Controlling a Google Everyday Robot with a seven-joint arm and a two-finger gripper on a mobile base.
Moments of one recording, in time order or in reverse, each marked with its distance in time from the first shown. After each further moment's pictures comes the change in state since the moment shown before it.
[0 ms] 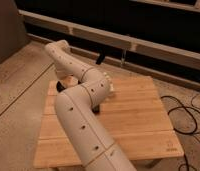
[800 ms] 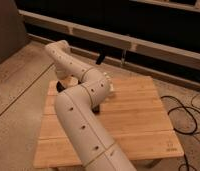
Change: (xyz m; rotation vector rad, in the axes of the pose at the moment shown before) arm 0.001 -0.001 0.001 -0.001 0.002 0.001
